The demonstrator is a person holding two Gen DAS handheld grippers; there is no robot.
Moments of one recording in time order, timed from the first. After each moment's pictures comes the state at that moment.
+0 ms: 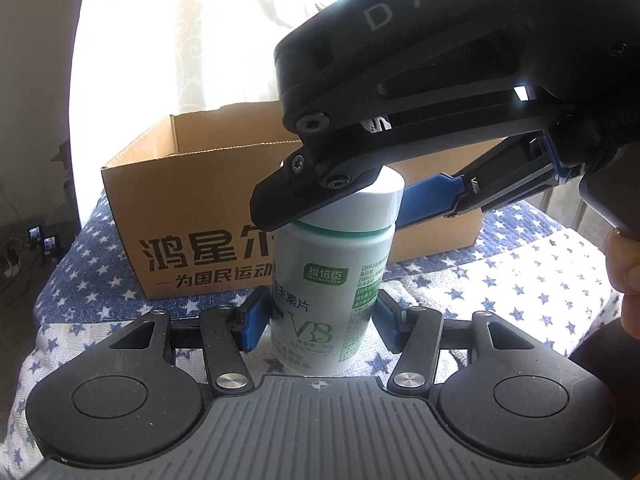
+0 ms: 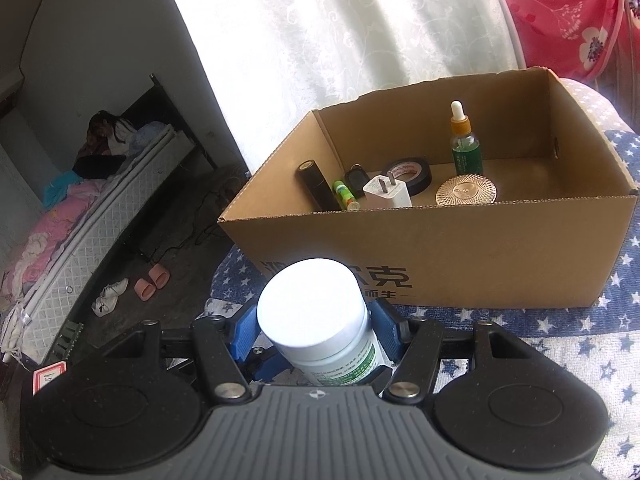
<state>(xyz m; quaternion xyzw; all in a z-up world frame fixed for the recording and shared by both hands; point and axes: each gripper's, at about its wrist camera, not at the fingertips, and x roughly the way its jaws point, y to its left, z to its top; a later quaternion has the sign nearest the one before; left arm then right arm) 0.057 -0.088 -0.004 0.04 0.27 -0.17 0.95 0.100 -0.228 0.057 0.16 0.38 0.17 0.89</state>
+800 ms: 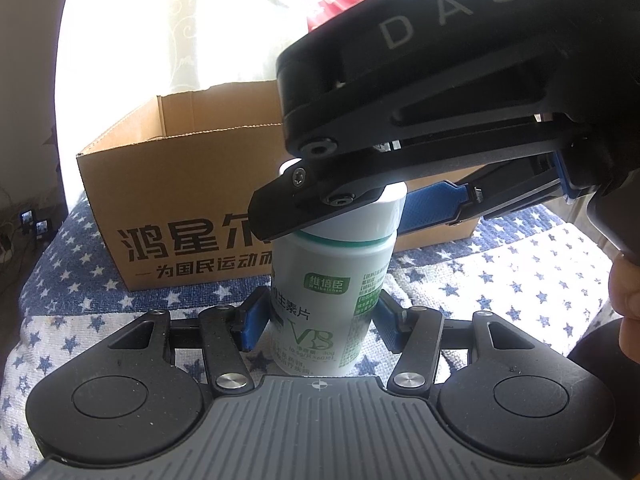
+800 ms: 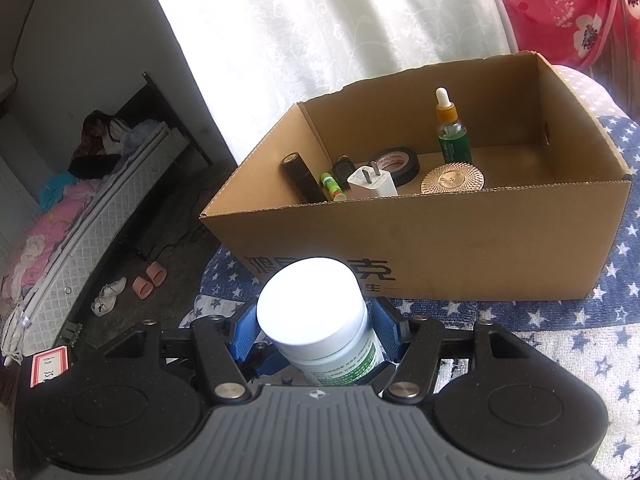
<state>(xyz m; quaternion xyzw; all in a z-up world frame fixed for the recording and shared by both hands) 0.061 -0.091 -0.006 0.04 0.30 -0.17 0.94 0.107 -0.239 0.047 0.17 0.39 0.17 0.89</state>
